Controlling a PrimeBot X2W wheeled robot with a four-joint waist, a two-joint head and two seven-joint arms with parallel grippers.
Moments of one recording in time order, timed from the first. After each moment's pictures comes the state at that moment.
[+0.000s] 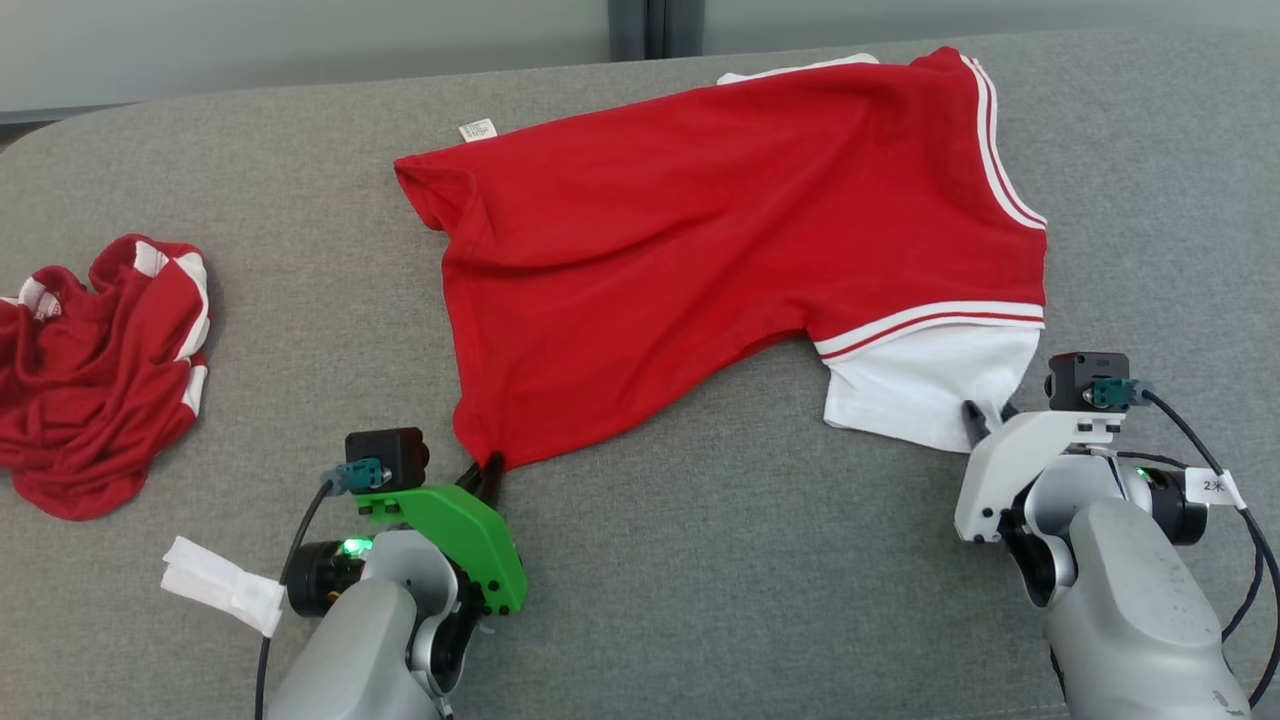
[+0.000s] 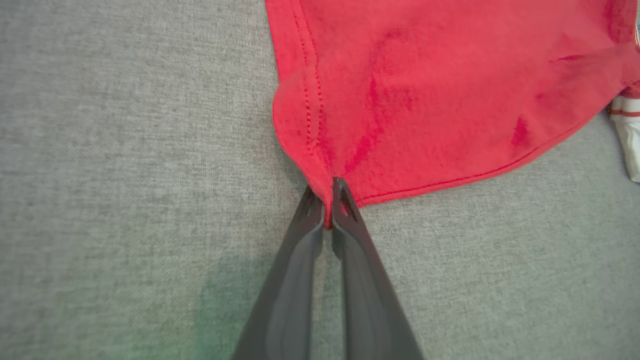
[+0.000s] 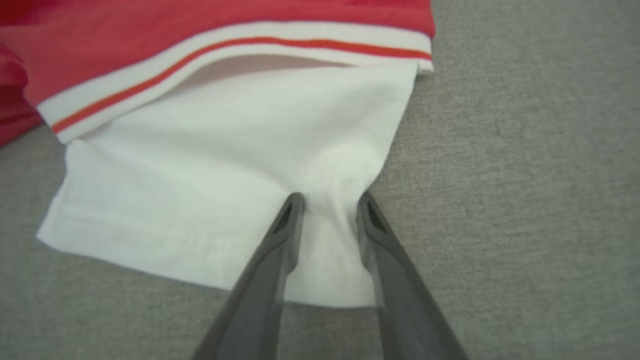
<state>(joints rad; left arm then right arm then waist) -0.43 0.05 -0.39 0.74 -0.57 -0.04 0.07 -0.46 -0.05 -0.11 0.72 0.09 0.13 0.18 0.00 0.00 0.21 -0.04</state>
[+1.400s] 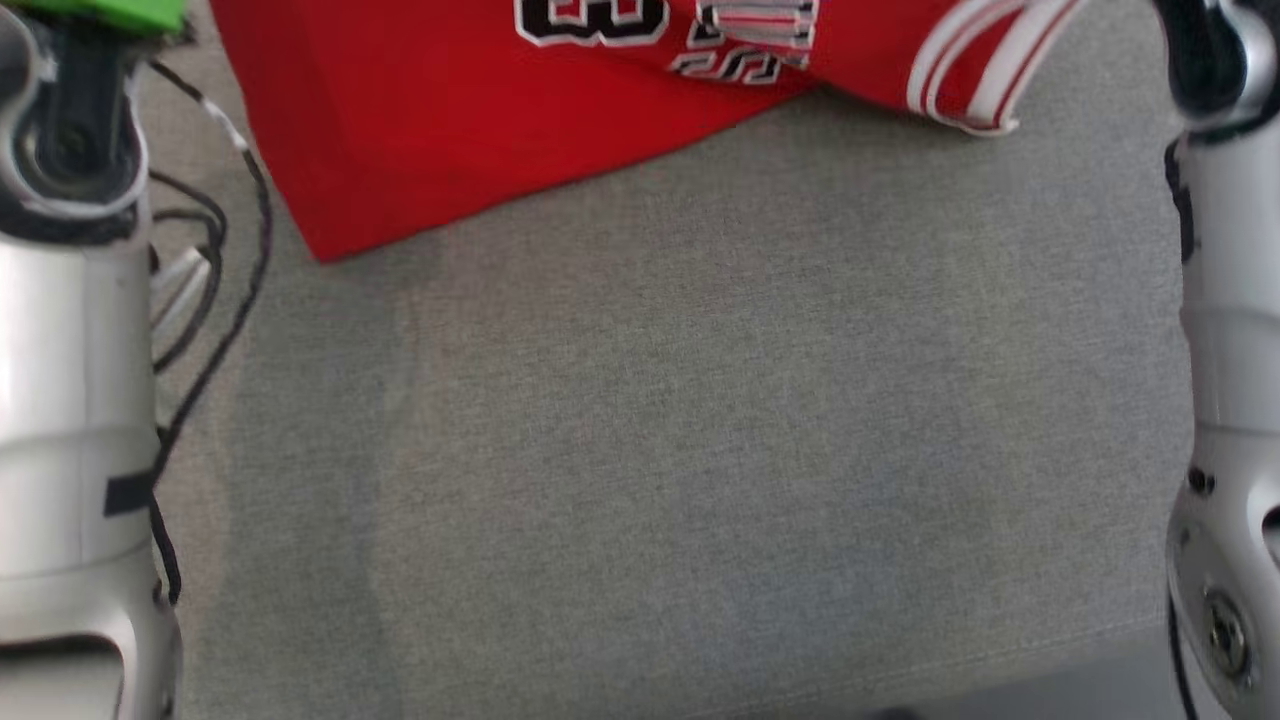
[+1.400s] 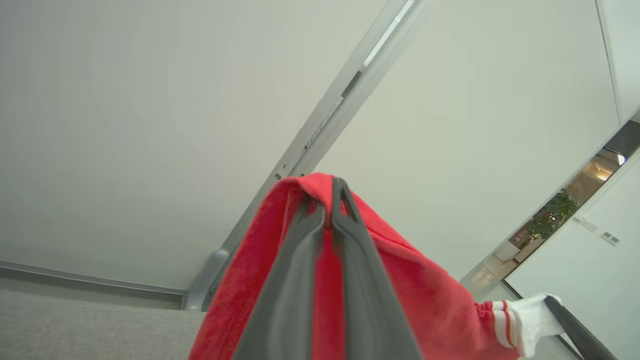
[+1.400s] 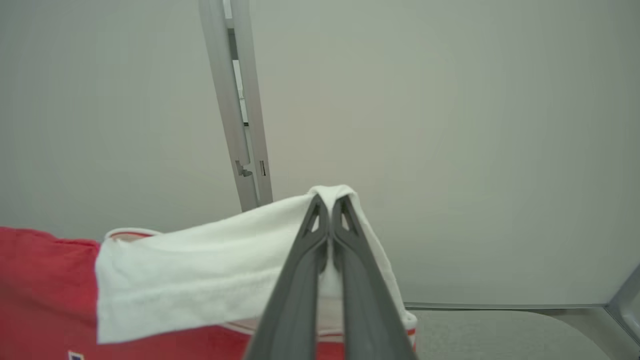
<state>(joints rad) -1.00 0.22 -0.13 0.27 -0.94 -0.03 0.10 -1.07 -0.16 -0.01 0.37 0.21 0.13 0.14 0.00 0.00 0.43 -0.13</state>
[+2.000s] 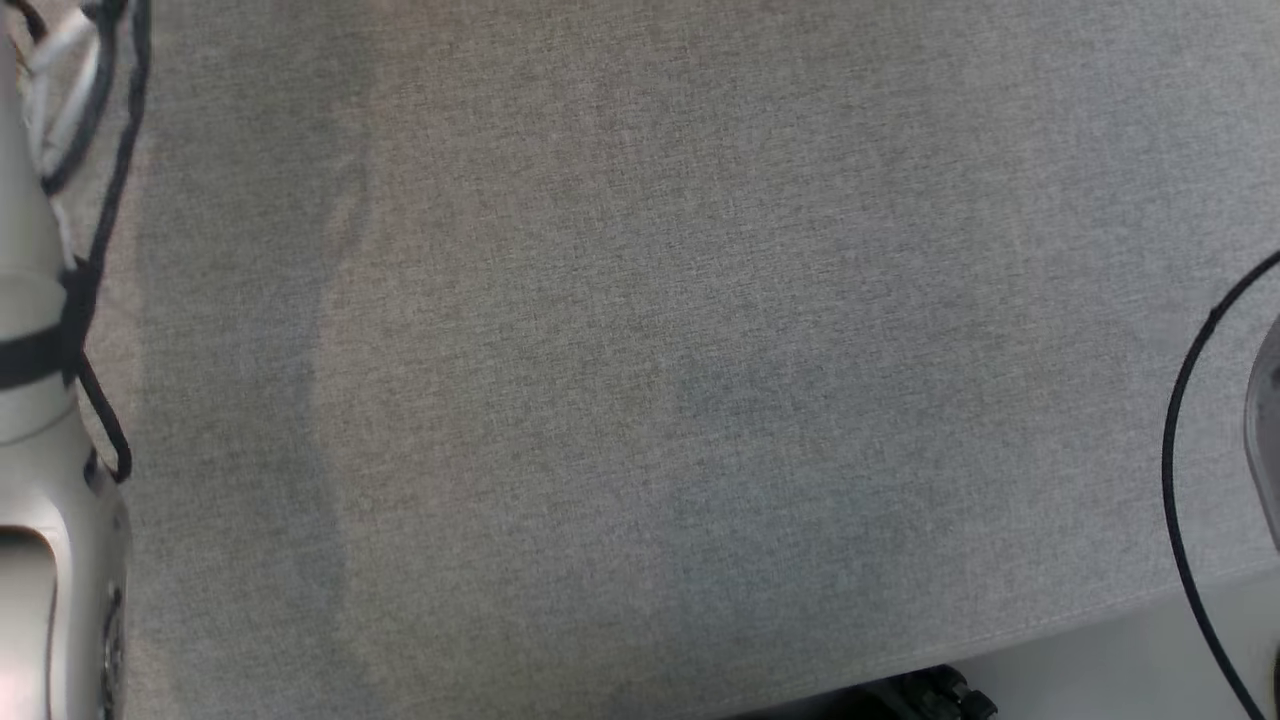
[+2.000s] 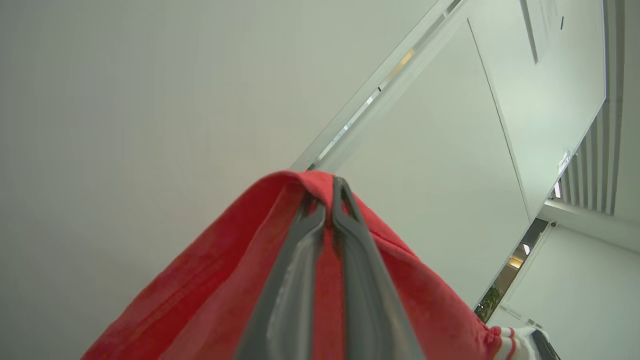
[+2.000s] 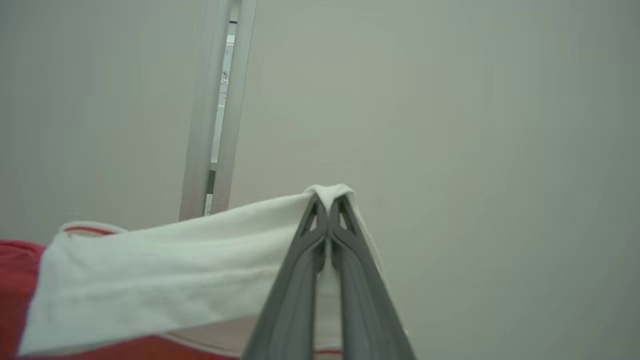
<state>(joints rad) -1.32 0.22 -0.15 0.30 -1.07 -0.13 -0.20 -1.45 -0.17 -0.06 0.45 0.07 0.13 -0.26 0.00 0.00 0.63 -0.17</state>
